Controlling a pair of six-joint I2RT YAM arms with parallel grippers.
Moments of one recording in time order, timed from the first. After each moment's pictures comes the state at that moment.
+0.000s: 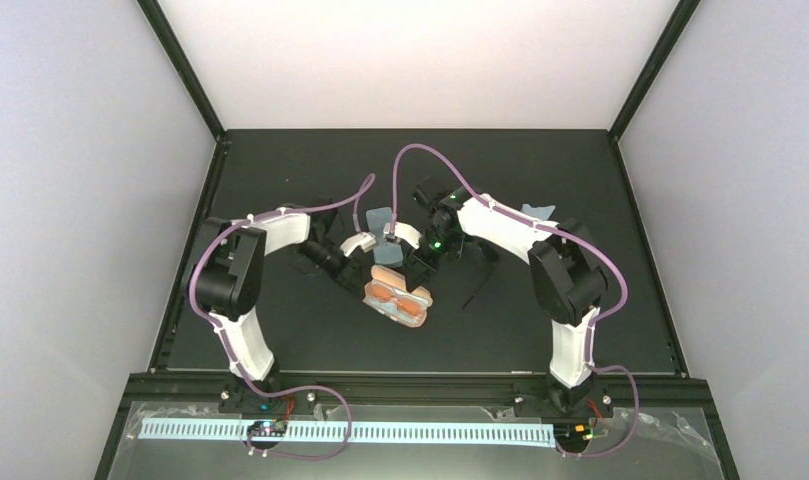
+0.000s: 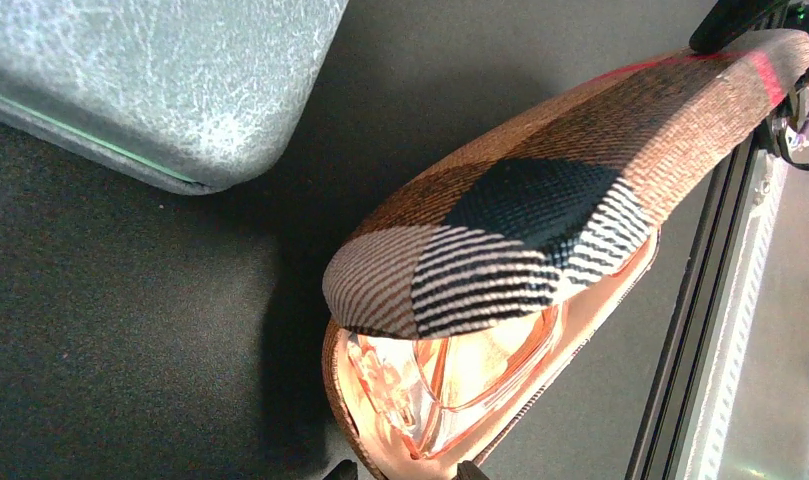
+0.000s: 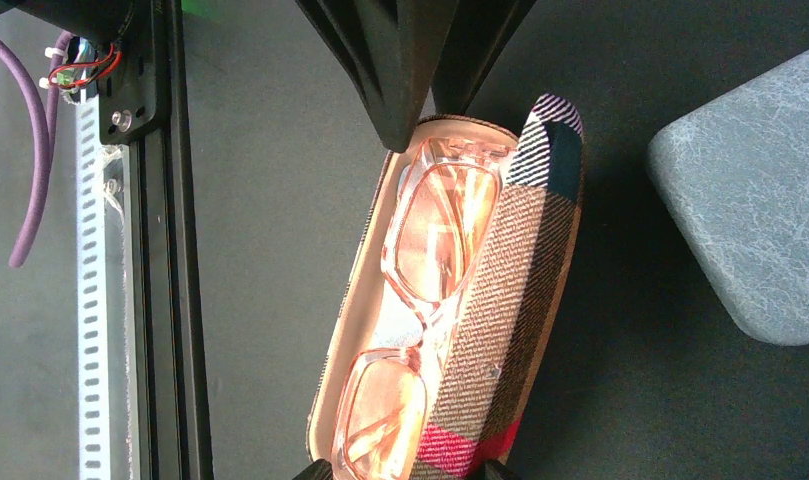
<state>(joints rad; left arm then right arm) -0.27 1.82 1.03 -0.80 0.77 0.52 0.67 1.93 1.45 -0.91 -0.71 -0.50</state>
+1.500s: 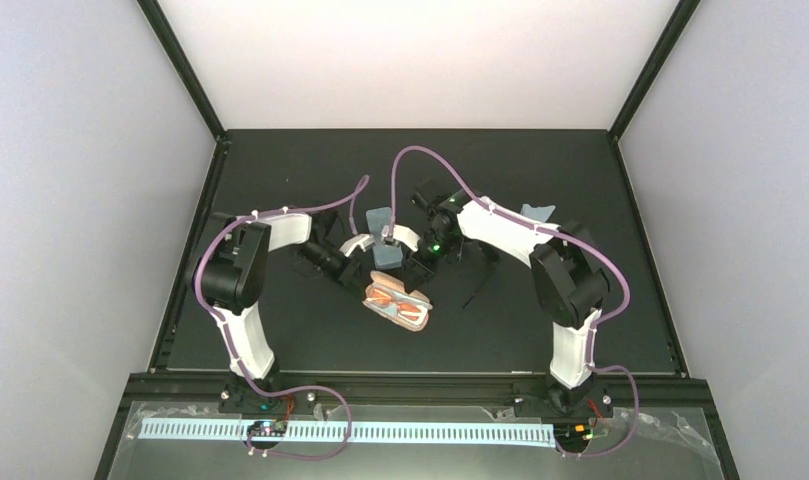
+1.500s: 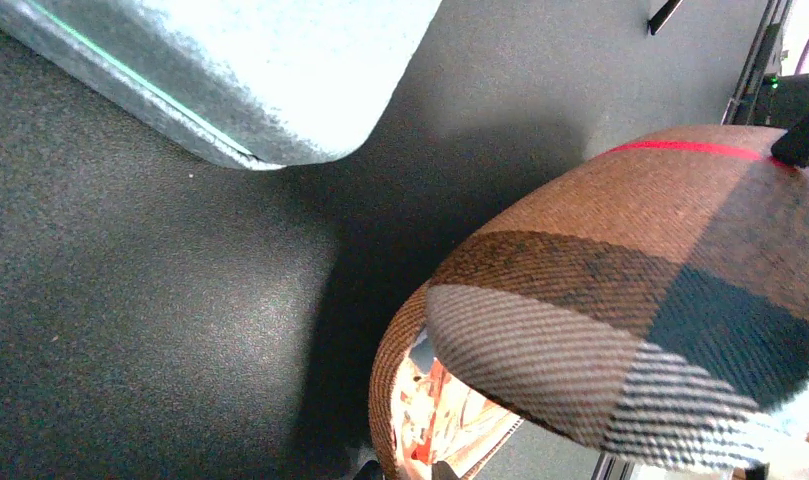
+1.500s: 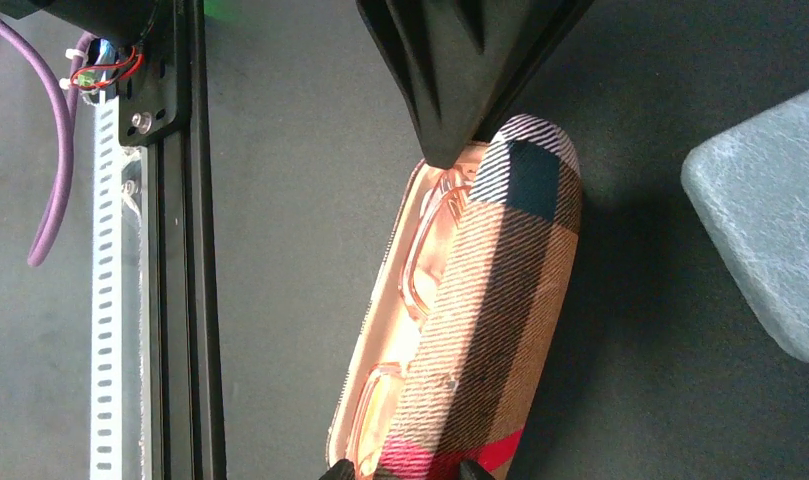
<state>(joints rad) -0.26 1.87 1.03 -0.79 0.81 0.38 0.69 1.92 1.43 -0.89 -0.73 -0.49</state>
